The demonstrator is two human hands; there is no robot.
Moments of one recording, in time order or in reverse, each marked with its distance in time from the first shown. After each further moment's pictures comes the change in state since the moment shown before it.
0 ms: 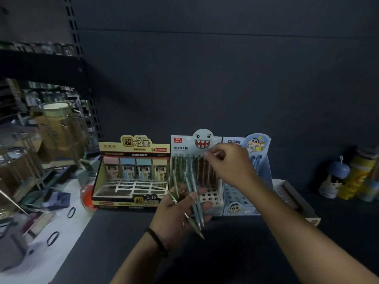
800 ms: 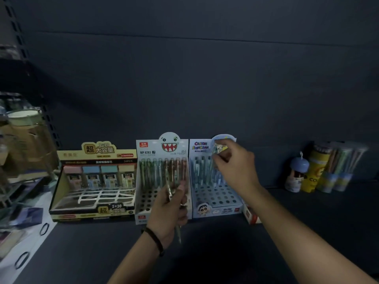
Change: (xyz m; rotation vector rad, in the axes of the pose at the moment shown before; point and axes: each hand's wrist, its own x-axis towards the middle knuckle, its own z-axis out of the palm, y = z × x) left_hand 0.037 -0.037 0.051 0.221 0.088 0.065; right_hand -0.016 0.070 -0.057 0.055 0.238 0.032
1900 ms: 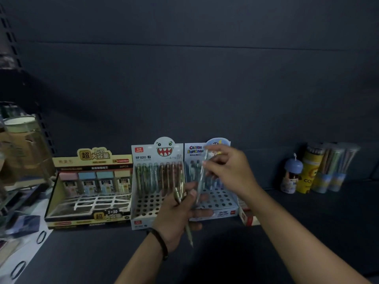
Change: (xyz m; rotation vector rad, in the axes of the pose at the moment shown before) left_hand -0.022 0.015 0.032 0.120 -0.177 -0.017; right_hand -0.010 -0.021 -0.017 0.454 -0.159 0.148
